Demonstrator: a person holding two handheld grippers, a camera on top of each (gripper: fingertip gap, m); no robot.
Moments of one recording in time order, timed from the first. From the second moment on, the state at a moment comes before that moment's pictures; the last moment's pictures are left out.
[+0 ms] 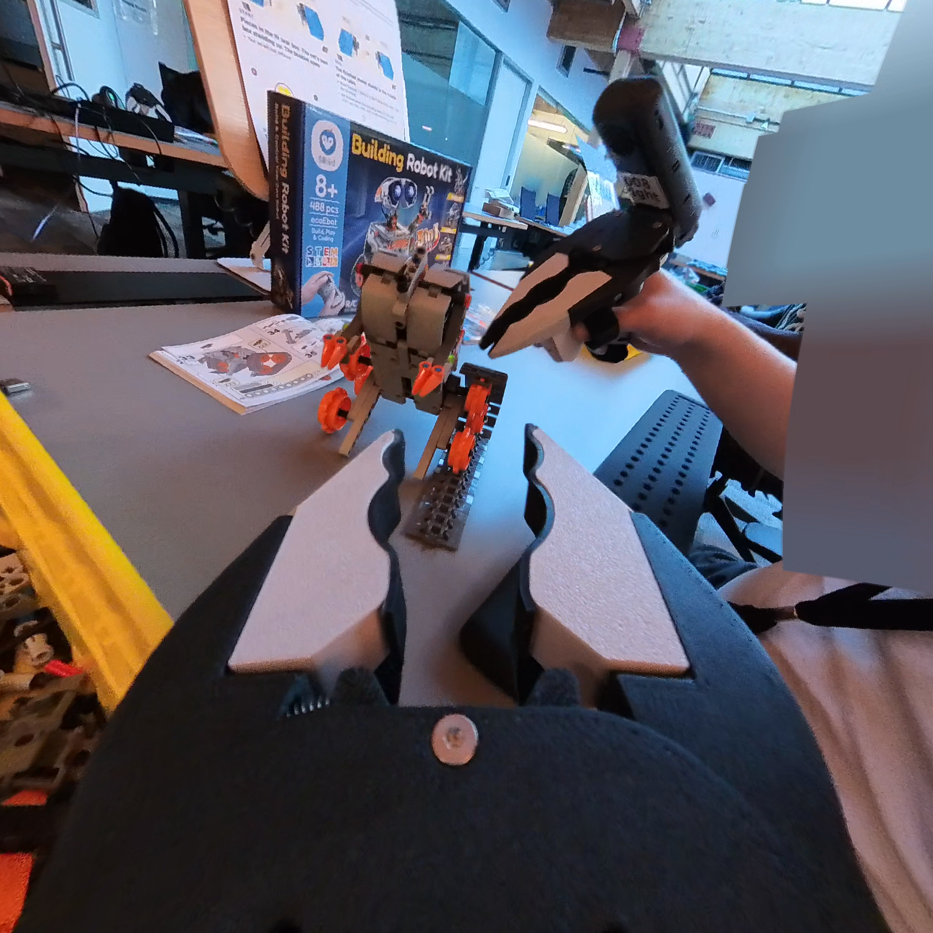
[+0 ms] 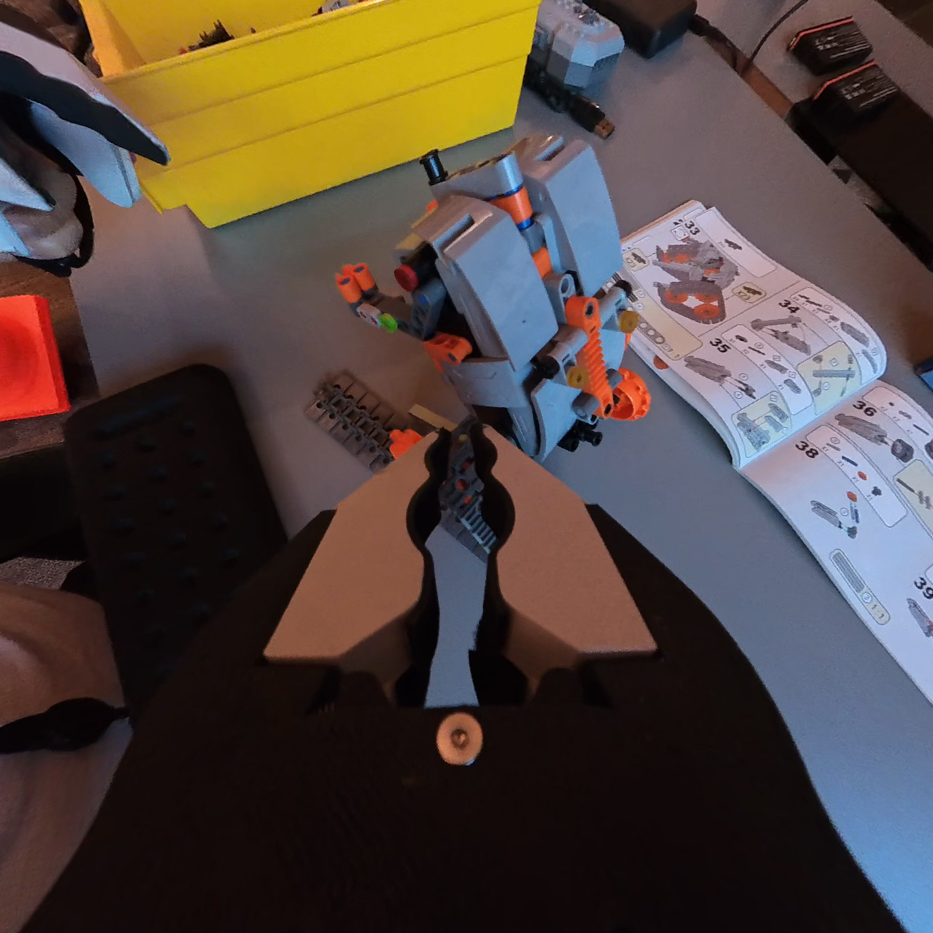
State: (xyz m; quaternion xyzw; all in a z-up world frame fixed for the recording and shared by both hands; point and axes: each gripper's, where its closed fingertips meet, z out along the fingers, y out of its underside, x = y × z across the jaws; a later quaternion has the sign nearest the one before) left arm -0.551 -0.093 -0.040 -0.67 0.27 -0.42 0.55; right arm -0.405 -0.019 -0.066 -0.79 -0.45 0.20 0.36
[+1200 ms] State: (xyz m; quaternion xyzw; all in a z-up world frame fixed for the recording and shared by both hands) left arm -0.505 -0.068 -0.152 -0.83 0.40 -0.22 0.33; right arm -0.413 -0.086 -0.104 -0.63 -0.58 0.21 0.47
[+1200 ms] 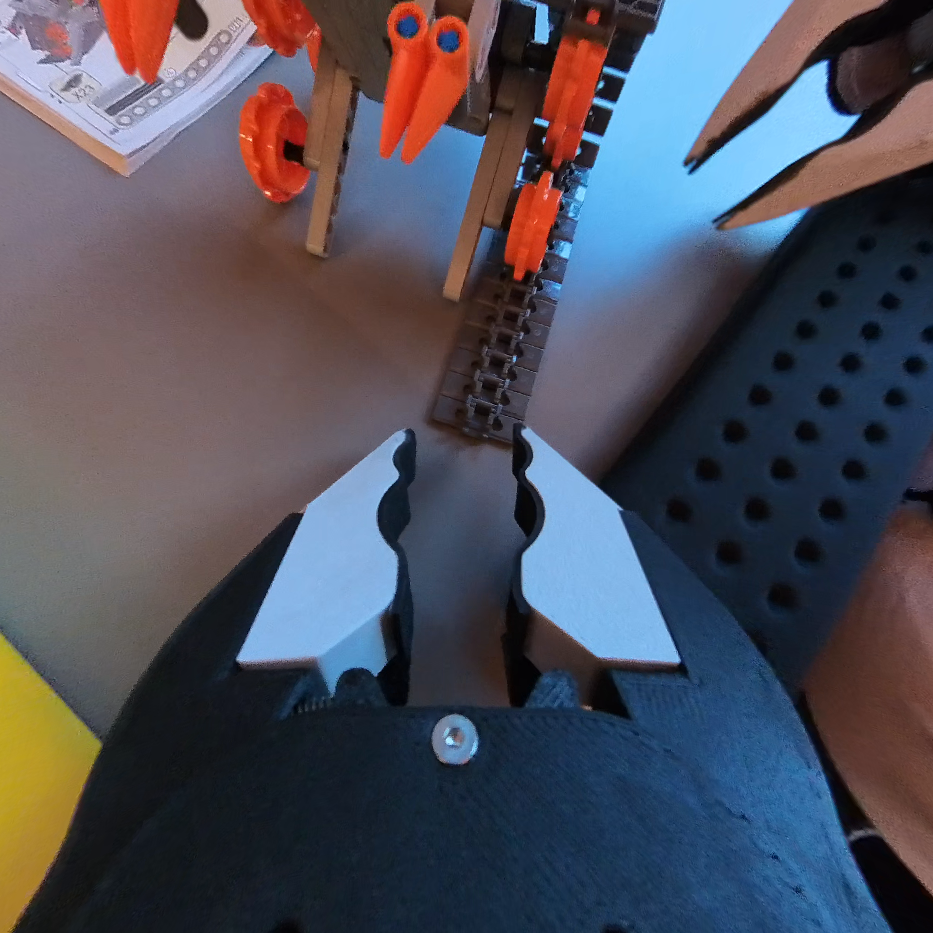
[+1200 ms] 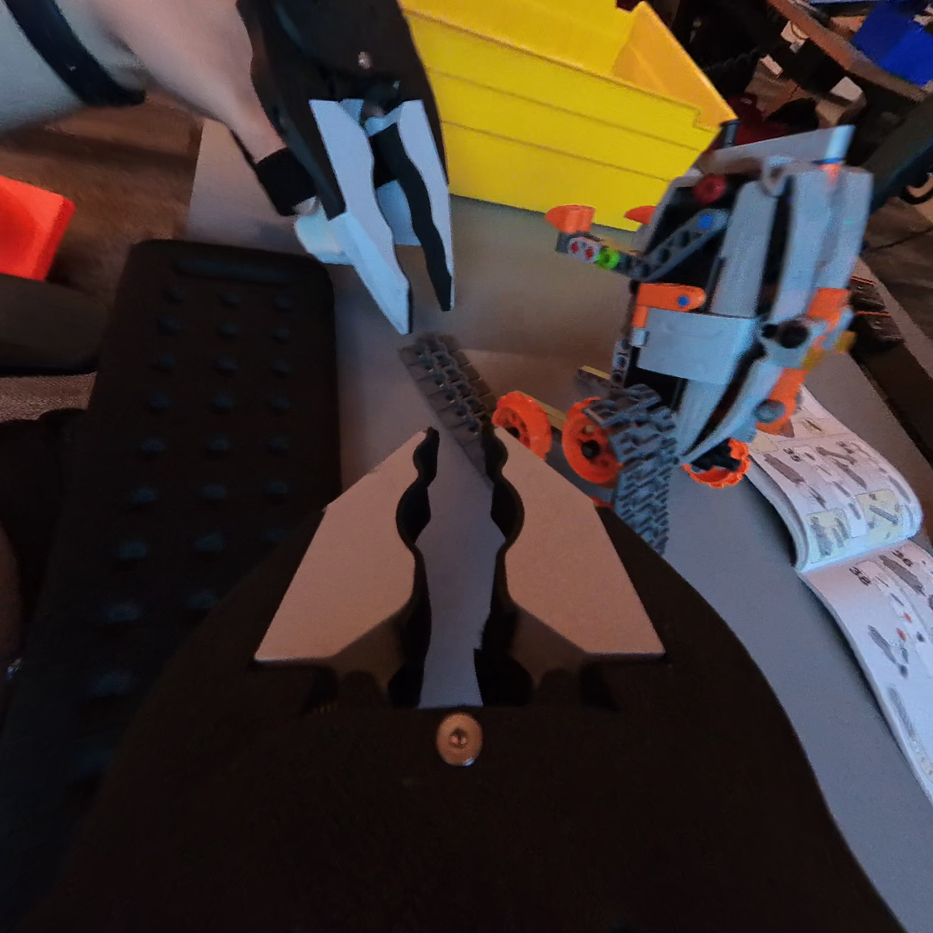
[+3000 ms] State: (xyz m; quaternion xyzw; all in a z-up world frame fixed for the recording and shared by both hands) left arm -0.493 -0.041 -0.058 -0.77 0.37 -0.31 0.42; right arm -0.447 -0.046 -0.116 -0.74 -0.43 0.12 0.50
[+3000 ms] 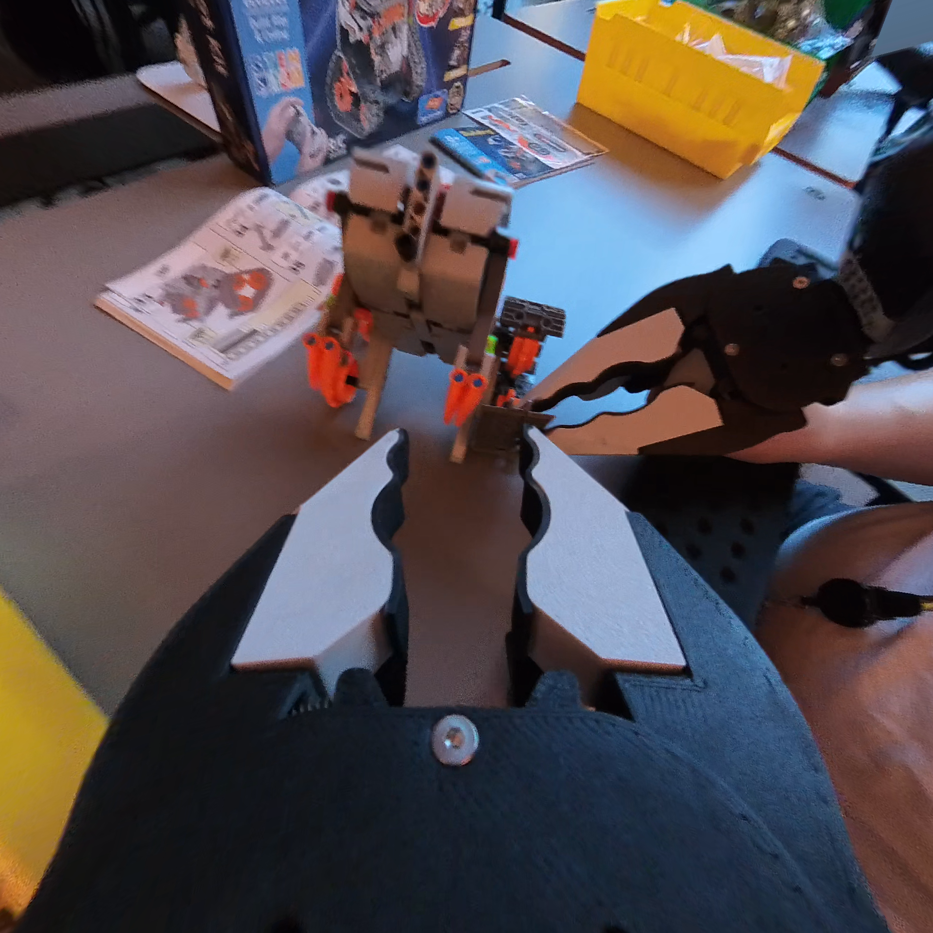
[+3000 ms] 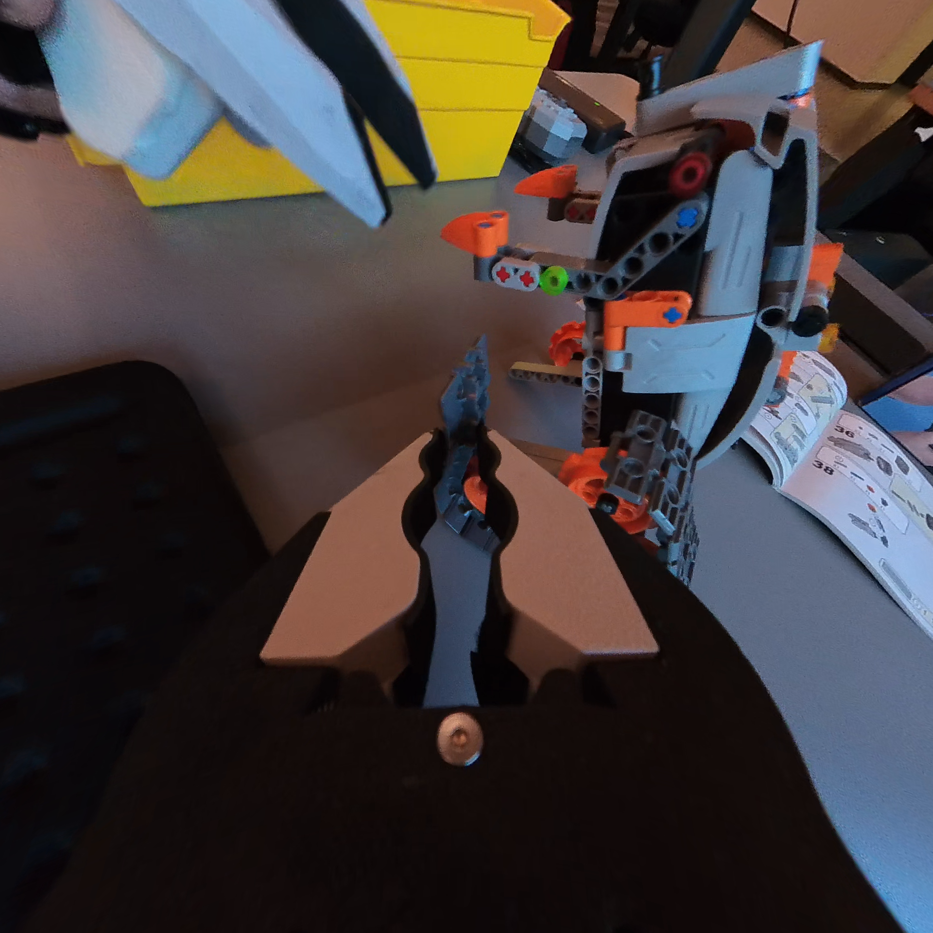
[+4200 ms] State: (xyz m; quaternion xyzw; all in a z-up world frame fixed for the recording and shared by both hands) left arm -0.415 0.007 -0.019 -0.78 0.42 -0.32 0.34; right arm -0.411 -0.055 -0.113 -0.75 -0.42 0.20 0.47
